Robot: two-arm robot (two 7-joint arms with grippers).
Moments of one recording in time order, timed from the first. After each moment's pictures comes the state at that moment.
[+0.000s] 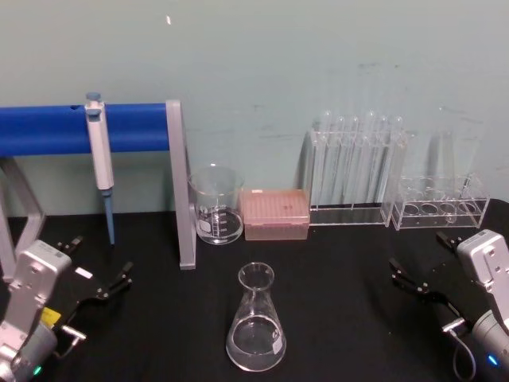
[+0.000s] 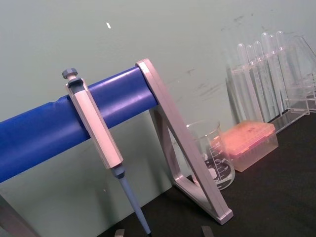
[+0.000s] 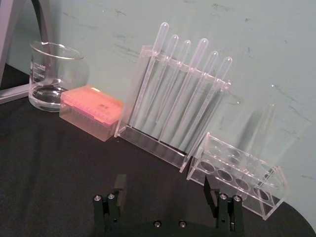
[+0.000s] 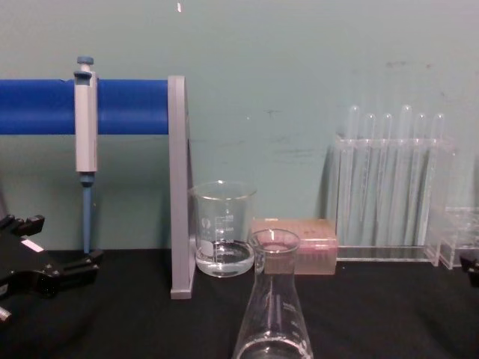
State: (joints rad) left arm -0.20 0.60 0.45 -1.41 -0.25 -0.12 0.03; right arm 0.20 0.60 -0.45 -1.41 0.25 -0.12 -0.03
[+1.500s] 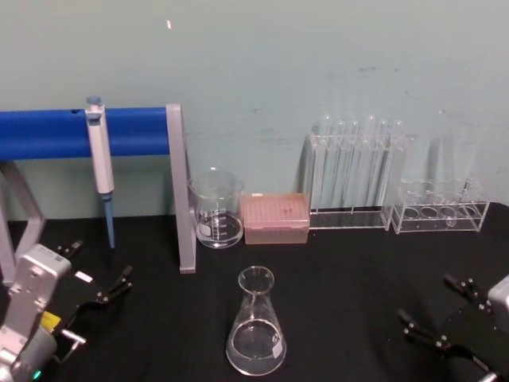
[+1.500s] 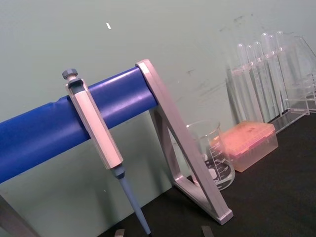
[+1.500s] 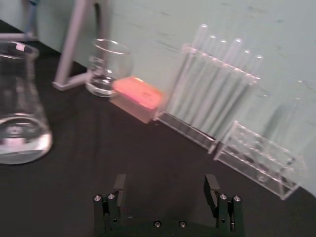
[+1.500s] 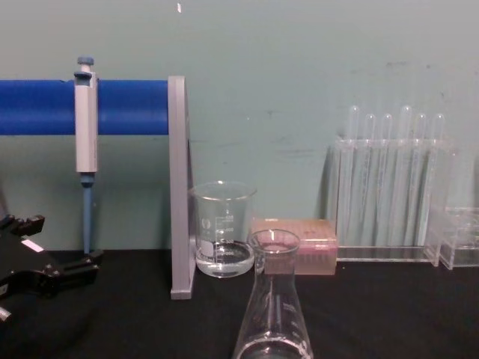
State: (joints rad) left arm -0.20 0.60 0.45 -1.41 -0.25 -0.12 0.03; right arm -0.08 0.74 -0.32 -1.73 0.29 -0.02 0.06
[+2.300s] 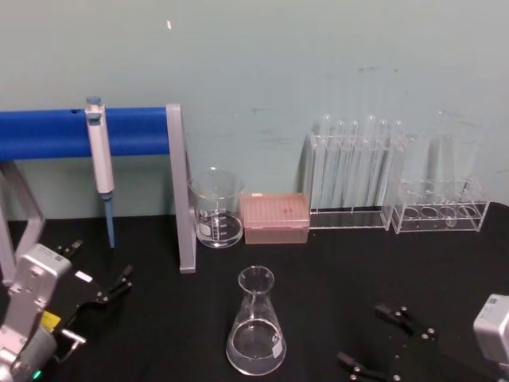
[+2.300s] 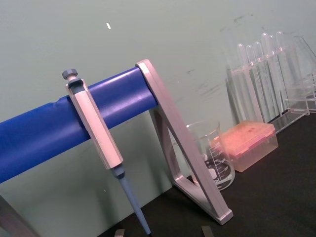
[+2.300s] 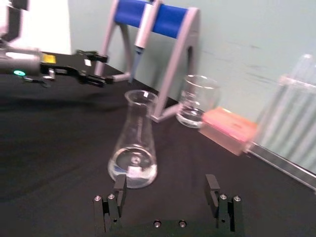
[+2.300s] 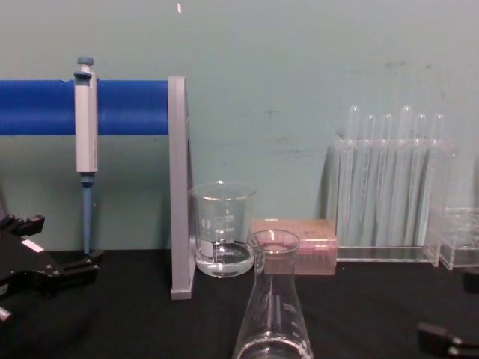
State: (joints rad) left arm -0.20 0.60 0.45 -1.41 -0.25 -0.12 0.03; right arm -0.12 0.72 -0.33 -1.80 0.40 -0.07 0.34
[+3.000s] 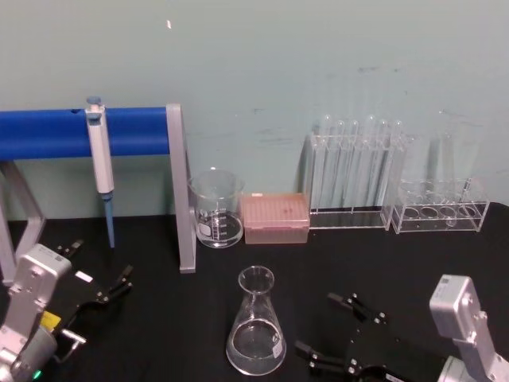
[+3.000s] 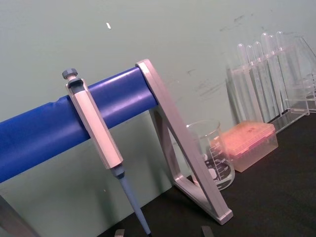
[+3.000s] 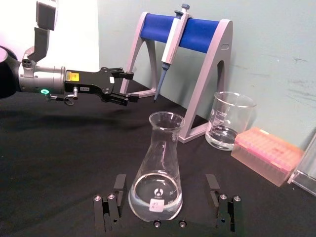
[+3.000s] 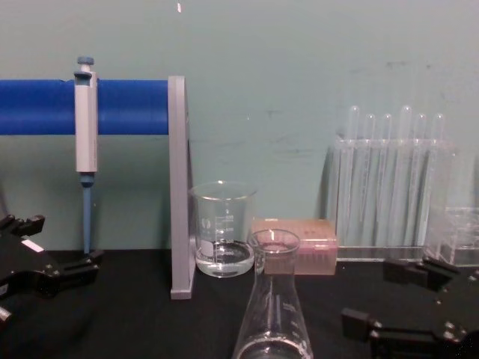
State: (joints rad) left arm -0.20 0.60 0.45 -1.41 -0.25 -0.12 0.03; right arm 0.05 0.58 -0.40 -1.65 0.38 -0.09 0.52
